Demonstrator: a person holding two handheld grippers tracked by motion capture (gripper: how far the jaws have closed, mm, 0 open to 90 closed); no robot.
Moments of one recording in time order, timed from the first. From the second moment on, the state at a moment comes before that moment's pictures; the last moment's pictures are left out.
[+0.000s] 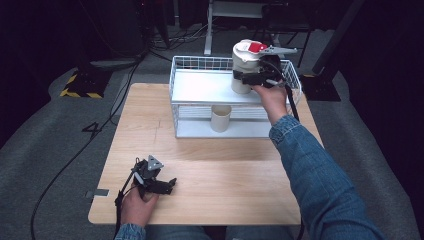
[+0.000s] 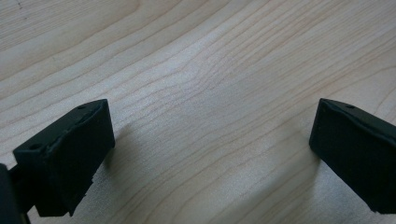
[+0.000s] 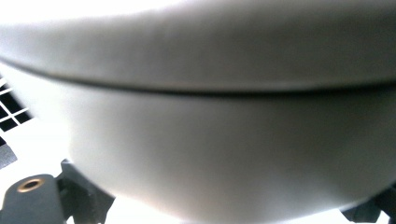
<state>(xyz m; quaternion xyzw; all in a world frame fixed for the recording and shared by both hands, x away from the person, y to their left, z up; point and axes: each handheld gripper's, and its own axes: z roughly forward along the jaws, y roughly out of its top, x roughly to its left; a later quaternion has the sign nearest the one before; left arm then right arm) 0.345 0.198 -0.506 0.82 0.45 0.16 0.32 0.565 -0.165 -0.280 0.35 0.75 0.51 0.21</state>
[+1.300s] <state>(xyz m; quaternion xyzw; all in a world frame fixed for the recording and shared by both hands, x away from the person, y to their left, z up) 0.345 0.198 -0.506 0.82 0.45 0.16 0.32 0.478 -0.215 -0.248 0.33 0.76 0.52 0.22</state>
